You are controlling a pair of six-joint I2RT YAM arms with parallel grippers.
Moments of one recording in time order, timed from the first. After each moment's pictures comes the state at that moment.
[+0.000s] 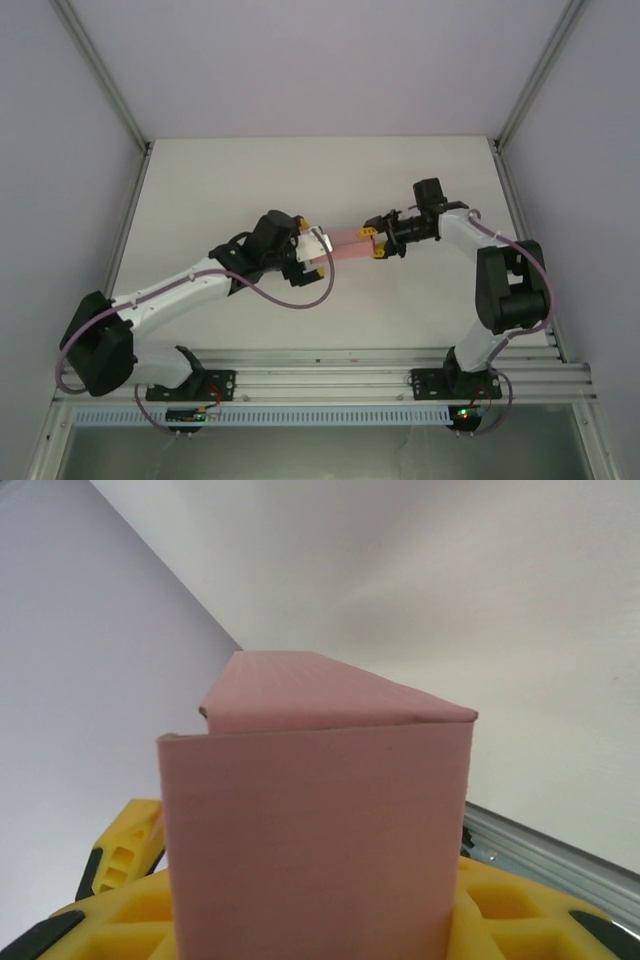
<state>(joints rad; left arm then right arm) -0.82 1.34 0.92 -0.25 0.02 0.57 0.18 1.67 1.06 -0.56 -1.06 1.07</state>
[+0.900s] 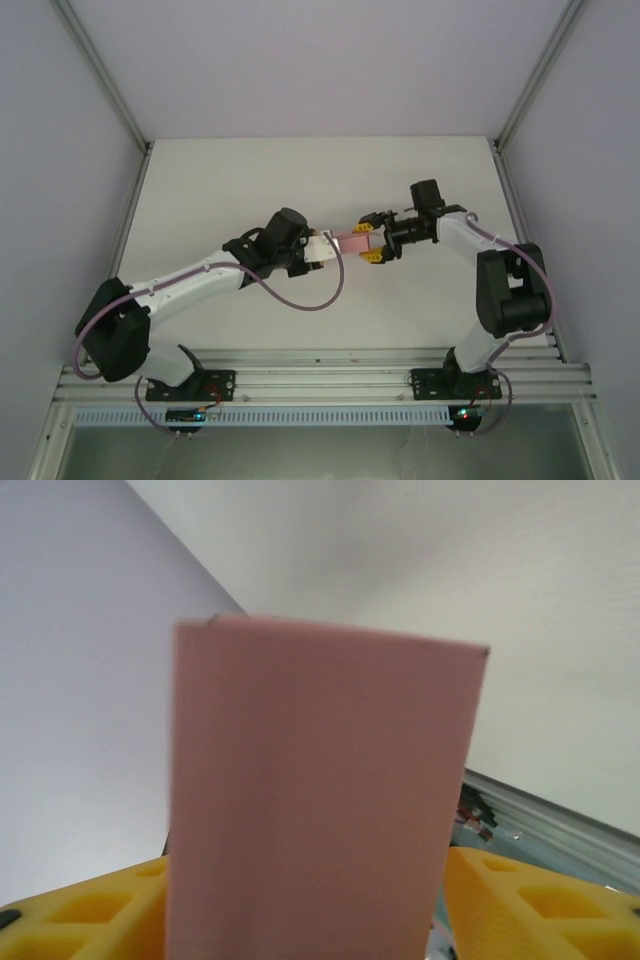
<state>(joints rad) -0.83 1.43 0.97 -0.29 0.01 0.67 0.19 1.63 1.02 -0.47 -1.10 1.17</state>
